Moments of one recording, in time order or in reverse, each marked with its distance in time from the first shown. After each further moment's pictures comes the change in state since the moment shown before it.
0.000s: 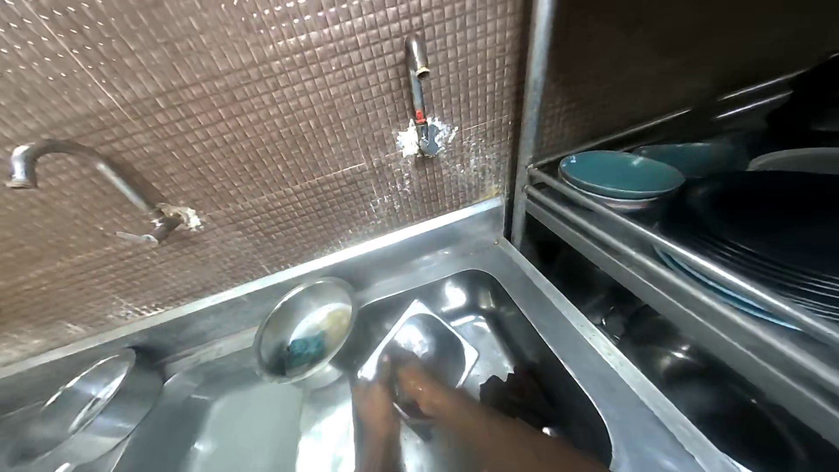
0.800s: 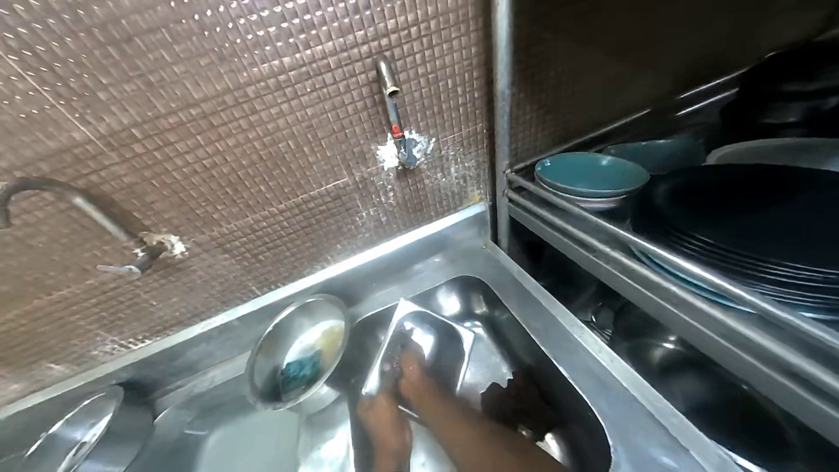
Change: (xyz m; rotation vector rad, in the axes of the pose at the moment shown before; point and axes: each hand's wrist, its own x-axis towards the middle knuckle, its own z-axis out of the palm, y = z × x) left_hand -0.011 0.004 0.023 -0.055 0.037 0.002; right_hand 0.032 -0.025 0.009 0.838 0.453 0.142
